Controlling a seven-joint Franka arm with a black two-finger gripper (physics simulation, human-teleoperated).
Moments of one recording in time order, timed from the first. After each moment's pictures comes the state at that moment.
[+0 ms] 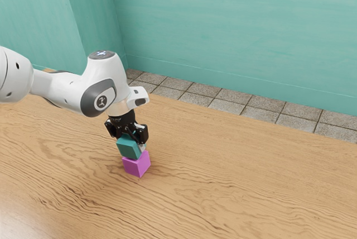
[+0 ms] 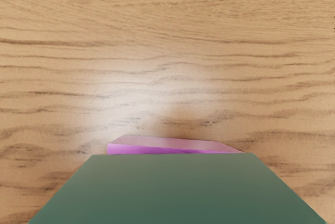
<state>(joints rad) 0.26 0.16 -0.30 -2.17 0.03 2.37 -0.14</state>
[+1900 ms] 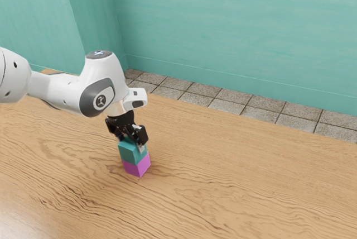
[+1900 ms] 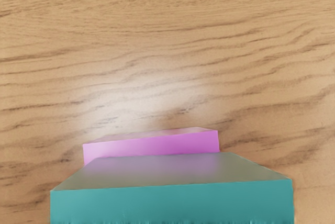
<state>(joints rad) 0.26 0.10 -0.30 -2.19 -0.01 2.37 0.06</state>
